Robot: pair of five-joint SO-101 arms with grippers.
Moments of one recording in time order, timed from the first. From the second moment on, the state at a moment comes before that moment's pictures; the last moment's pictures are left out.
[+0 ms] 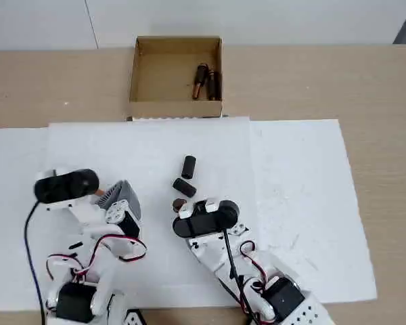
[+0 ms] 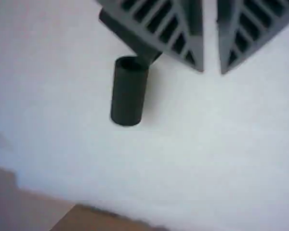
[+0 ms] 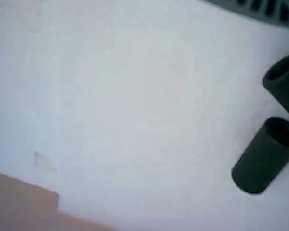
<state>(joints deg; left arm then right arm) 5.9 -103.4 84.6 59.9 29.2 -44.2 -103.0 95.6 43.3 1.3</state>
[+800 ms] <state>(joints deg) 5.9 -103.4 94.5 59.9 25.2 -34.9 -79.1 75.7 32.2 -0.2</state>
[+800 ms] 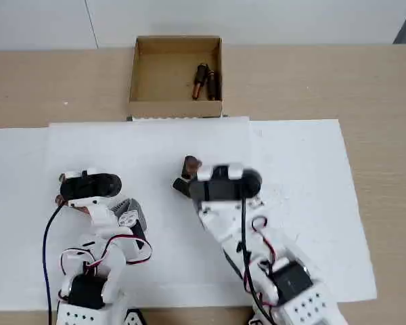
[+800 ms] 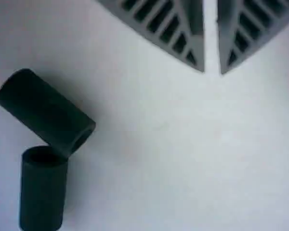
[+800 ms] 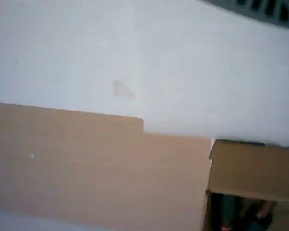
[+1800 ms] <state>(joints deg) 5.9 -103.4 94.5 59.9 25.2 -24.0 19.6 -6.8 22.9 7.6</state>
